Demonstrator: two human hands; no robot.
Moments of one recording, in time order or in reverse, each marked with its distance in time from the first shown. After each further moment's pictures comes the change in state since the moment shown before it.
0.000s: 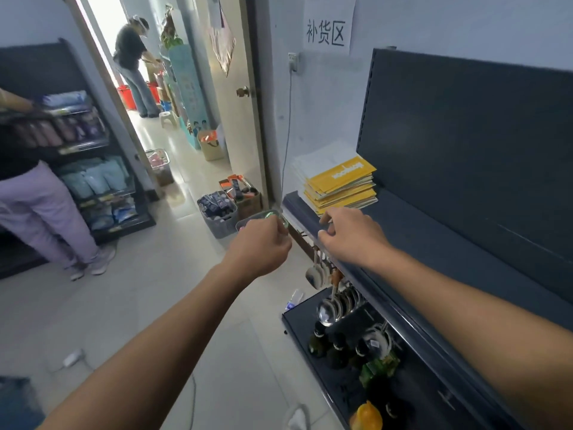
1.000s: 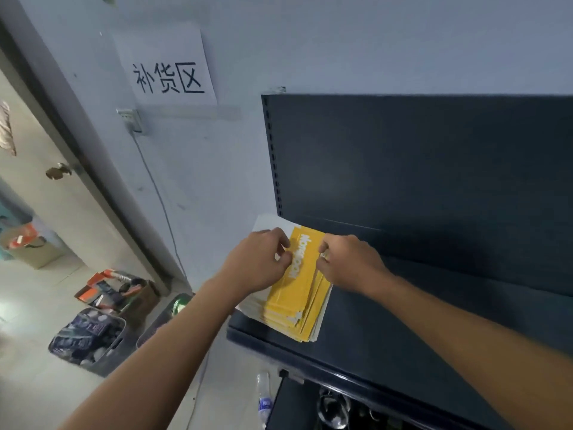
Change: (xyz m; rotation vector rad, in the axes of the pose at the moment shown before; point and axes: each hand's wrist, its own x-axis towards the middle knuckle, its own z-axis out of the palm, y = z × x) left_hand 0.368 0.033 0.034 0.017 -0.265 0.727; right_hand 0.215 0.093 0.004 -0.036 0.168 0.646
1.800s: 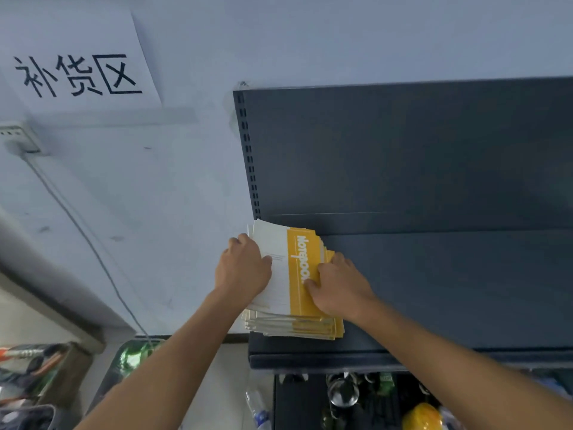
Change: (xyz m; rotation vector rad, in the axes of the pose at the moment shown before) left_hand 0.044 -0.088 0.012 -0.029 -0.078 -0.084; right_hand -0.010 -0.080 0.068 -0.033 -0.040 0.450
